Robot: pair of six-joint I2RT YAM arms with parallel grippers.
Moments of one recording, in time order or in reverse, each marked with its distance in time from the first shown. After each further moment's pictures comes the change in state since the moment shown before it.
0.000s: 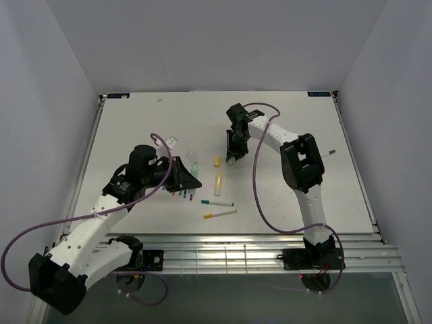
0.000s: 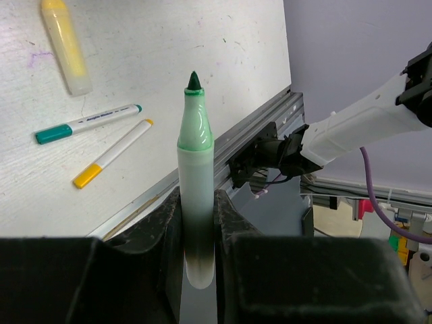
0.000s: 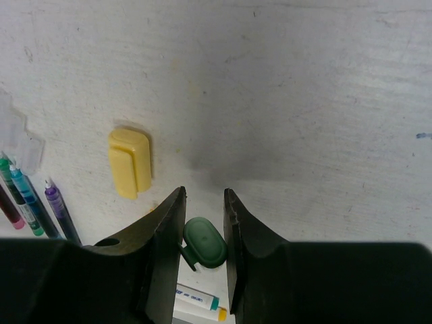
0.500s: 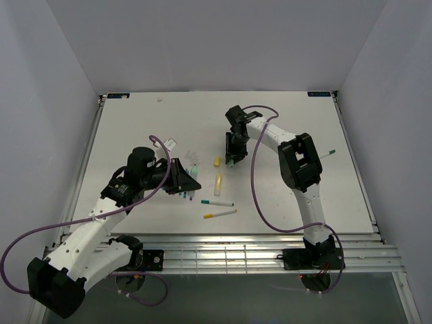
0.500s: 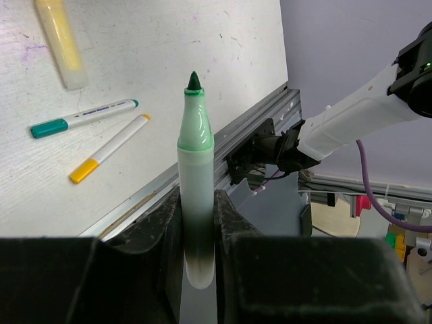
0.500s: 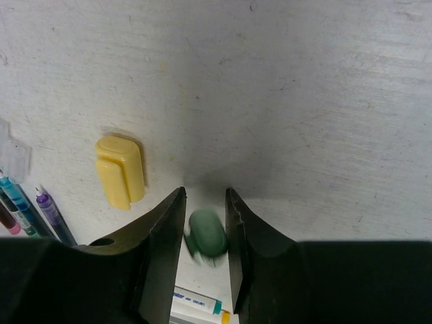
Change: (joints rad) left arm 0.000 -0.035 -0.023 -0.006 0.010 -0.009; right arm 0.005 0.041 0.017 -0.012 -0.007 0.018
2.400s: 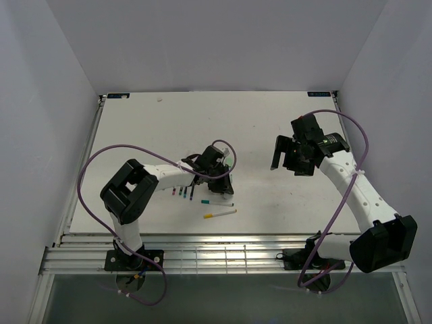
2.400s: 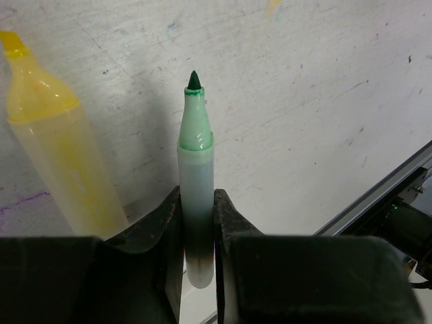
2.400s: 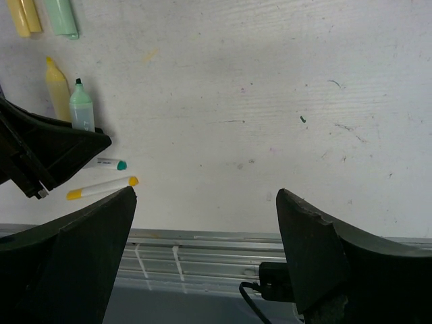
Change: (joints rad) left arm -0.302 0.925 0.274 0.257 -0.313 0.038; right arm -0.208 -1.002 -0.621 -0.156 0.176 -0.050
